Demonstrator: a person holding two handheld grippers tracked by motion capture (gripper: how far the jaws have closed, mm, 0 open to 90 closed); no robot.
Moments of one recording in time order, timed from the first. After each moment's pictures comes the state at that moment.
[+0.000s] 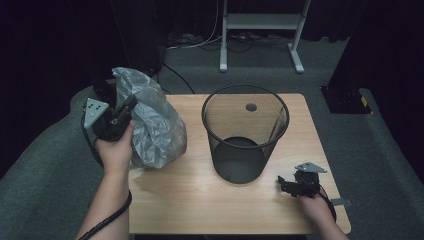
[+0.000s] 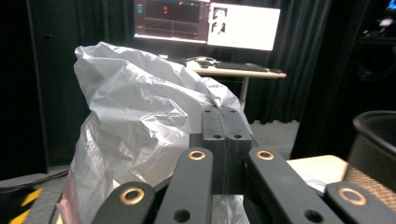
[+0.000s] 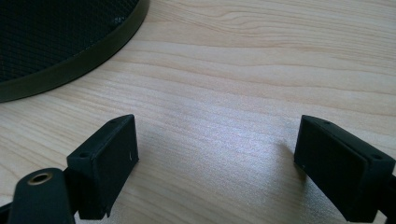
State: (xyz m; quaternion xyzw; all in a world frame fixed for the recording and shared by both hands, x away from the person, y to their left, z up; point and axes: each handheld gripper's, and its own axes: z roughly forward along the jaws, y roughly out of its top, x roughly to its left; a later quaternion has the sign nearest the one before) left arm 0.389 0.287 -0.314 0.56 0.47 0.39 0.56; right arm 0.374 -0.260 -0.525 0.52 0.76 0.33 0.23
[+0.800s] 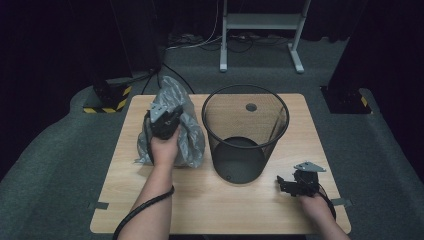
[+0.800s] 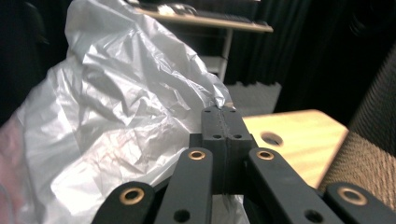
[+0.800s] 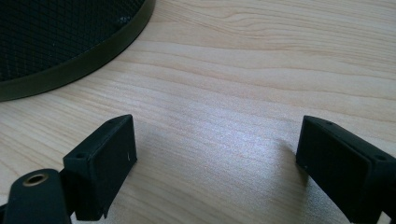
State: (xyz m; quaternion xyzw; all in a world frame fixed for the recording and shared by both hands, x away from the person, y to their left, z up) left arm 0.461 0.185 -0.405 0.61 0.49 0.31 0.54; right arm 0.376 -0.259 -0.525 0.51 0.76 0.33 0.22
